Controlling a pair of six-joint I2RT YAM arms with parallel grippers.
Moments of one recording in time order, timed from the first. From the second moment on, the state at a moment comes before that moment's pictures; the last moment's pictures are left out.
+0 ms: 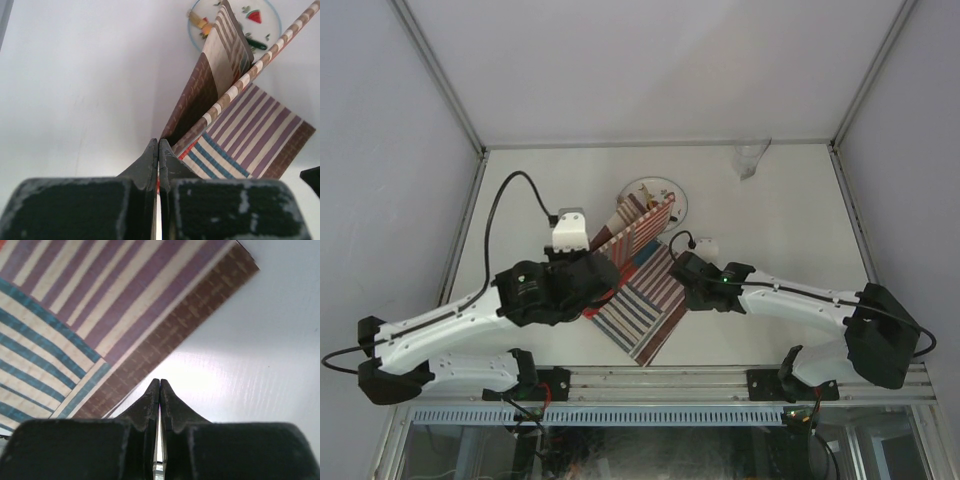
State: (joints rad) left arm -1.18 1.11 1.21 -1.06 -1.01 -0.89; right arm 0.97 1.35 0.83 -0.63 0.33 0.85
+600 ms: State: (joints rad) left arm -1.25 0.91 1.05 -1.42 -1.07 -1.30; right arm 1.02 1.57 1.02 -0.58 0.30 0.80
